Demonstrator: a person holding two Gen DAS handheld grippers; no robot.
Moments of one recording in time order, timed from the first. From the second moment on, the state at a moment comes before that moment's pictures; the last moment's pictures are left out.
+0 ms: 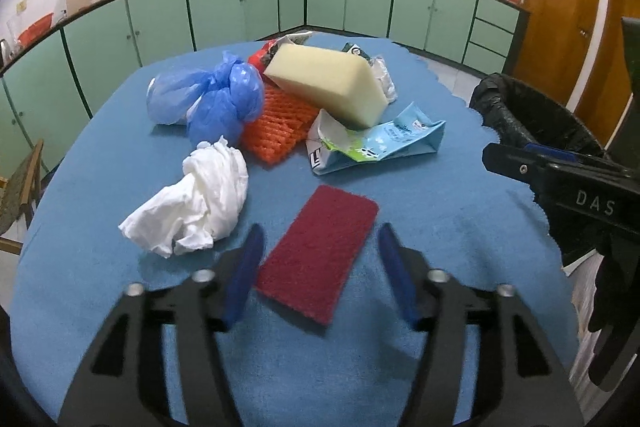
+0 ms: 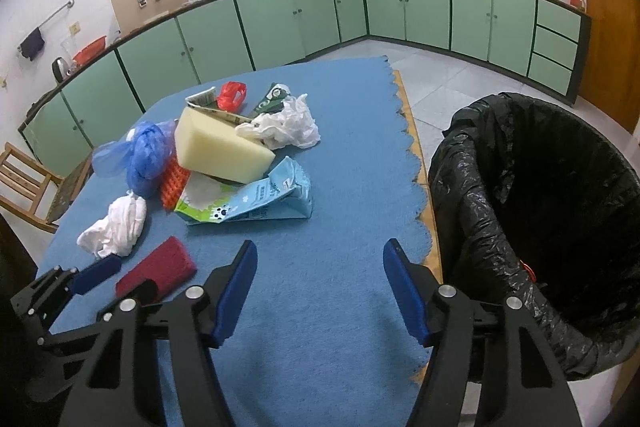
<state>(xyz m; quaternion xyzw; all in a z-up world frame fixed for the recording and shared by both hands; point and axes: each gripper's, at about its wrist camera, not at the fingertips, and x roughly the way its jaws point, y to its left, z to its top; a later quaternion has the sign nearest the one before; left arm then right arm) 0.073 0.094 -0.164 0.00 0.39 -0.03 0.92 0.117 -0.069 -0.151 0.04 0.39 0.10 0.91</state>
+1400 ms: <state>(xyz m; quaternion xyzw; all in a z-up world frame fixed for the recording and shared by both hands) 0.092 0.159 -0.112 -0.03 0.33 0.07 0.94 0.189 0.024 -0.128 0.01 0.35 0.18 0.92</state>
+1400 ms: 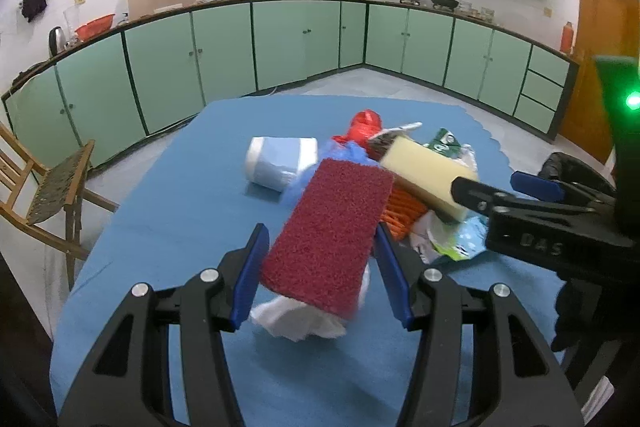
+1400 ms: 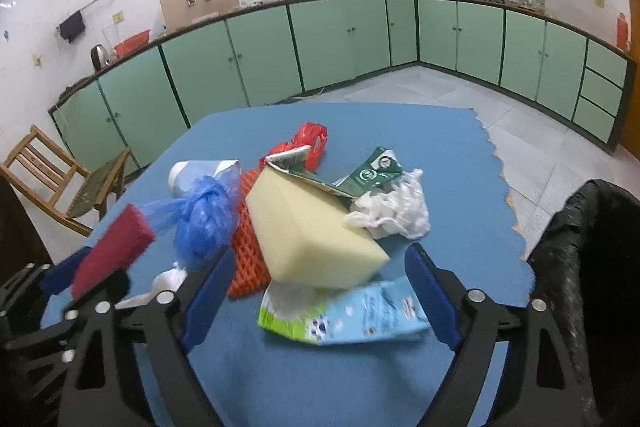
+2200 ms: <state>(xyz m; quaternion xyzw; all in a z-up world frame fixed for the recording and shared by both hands) 0.089 0.164 -0.091 -0.04 0.30 0.07 0.95 0.182 0.006 -0.095 0.04 0.32 0.21 0.92</state>
